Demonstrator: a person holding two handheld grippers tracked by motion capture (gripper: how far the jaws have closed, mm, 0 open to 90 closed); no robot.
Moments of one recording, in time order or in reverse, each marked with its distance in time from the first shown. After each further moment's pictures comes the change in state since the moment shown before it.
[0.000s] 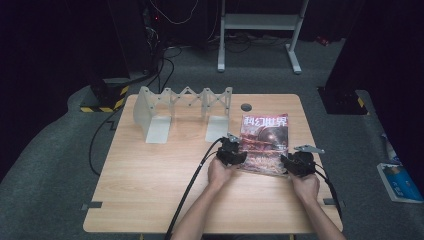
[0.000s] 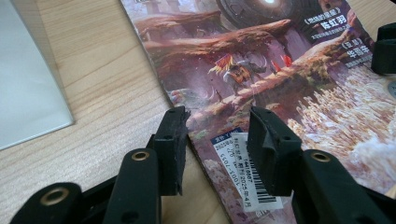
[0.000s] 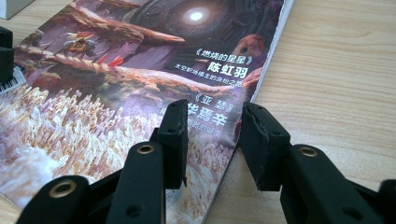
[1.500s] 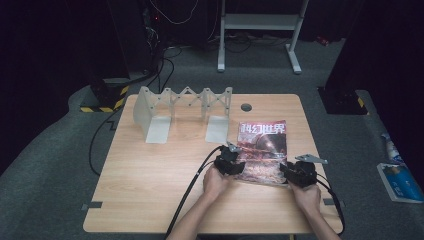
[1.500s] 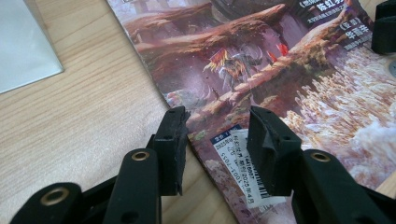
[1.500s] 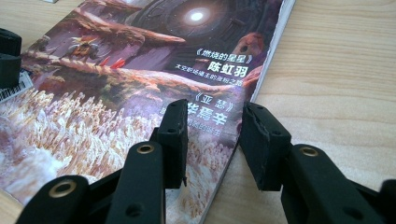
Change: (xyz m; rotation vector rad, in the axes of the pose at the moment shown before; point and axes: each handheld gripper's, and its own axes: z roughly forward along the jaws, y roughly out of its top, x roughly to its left) left arm -0.019 -0.019 -0.026 0.064 0.013 0.072; right arm 0.011 -0.023 -0.022 -0.003 0.057 0.010
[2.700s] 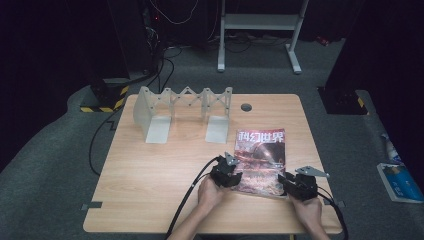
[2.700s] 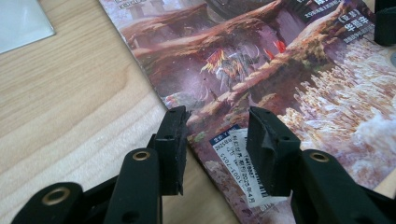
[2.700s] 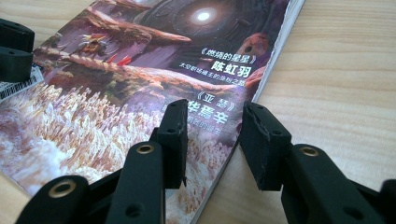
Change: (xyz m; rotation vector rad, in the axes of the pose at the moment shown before) left arm -0.017 -0.029 -0.027 0.001 0.005 0.052; right arm 0.019 -0.028 -0.025 -0.008 0.045 -0.018
